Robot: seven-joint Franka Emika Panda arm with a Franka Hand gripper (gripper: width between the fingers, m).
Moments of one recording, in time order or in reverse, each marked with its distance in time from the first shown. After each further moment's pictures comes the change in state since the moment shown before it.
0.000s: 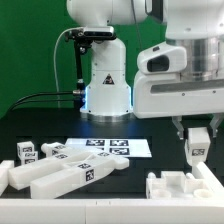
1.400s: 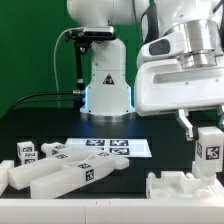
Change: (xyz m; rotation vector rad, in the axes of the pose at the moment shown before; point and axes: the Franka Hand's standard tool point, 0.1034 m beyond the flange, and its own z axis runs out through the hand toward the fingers) arm 0.028 0.004 -0.009 -0.027 0.497 -0.148
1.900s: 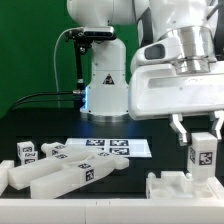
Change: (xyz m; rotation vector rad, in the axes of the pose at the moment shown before) arm -0.006 -0.004 0.005 0.002 -0.006 -0.013
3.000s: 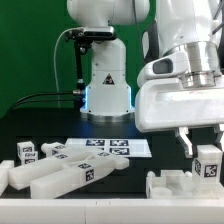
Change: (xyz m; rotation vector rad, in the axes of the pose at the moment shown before) arm -0.018 -0.004 0.019 -0.003 -0.015 -0.022
